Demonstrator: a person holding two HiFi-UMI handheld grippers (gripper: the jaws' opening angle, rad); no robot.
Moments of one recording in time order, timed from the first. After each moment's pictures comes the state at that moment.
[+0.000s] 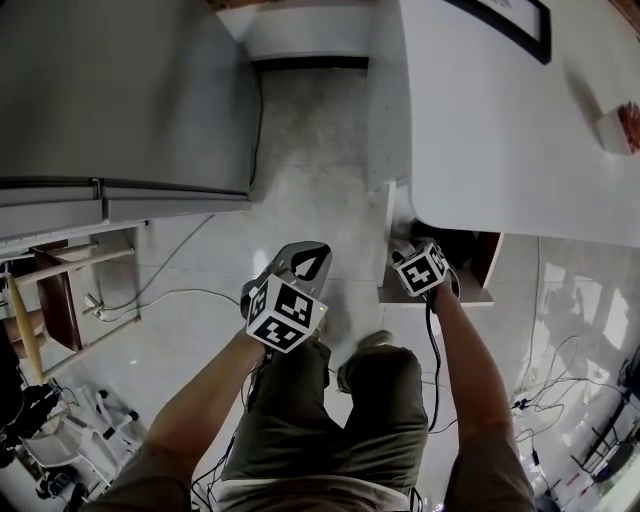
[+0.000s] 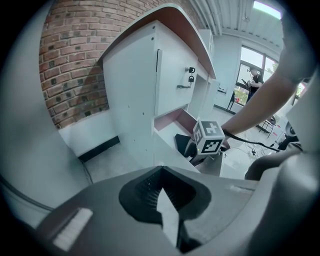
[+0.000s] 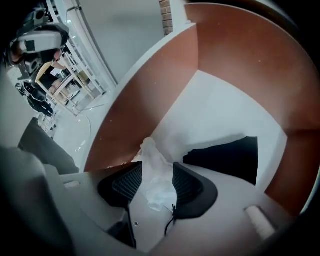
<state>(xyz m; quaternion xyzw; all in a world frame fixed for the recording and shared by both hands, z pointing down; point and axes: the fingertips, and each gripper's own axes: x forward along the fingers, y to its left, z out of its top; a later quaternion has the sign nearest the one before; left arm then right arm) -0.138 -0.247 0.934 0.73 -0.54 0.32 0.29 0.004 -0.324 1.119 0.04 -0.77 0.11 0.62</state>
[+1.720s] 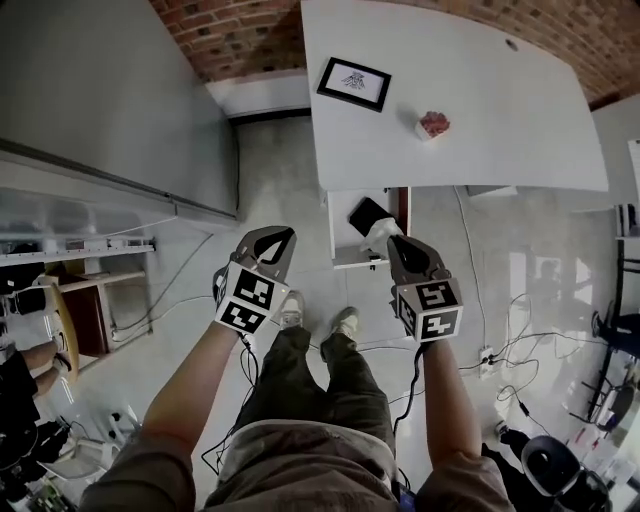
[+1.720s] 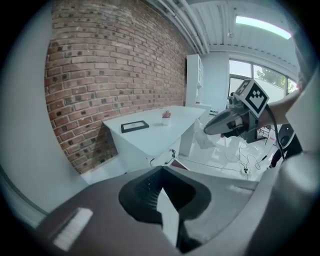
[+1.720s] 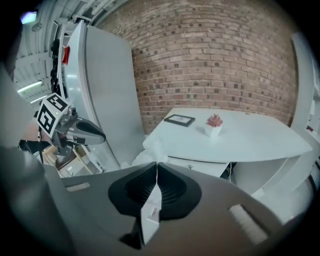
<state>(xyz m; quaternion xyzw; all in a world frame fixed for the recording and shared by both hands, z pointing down) -0.124 -0.241 0.601 0.75 -0.56 0.28 0.20 0.033 -0.319 0.600 0.26 -0.90 0.14 0.33</state>
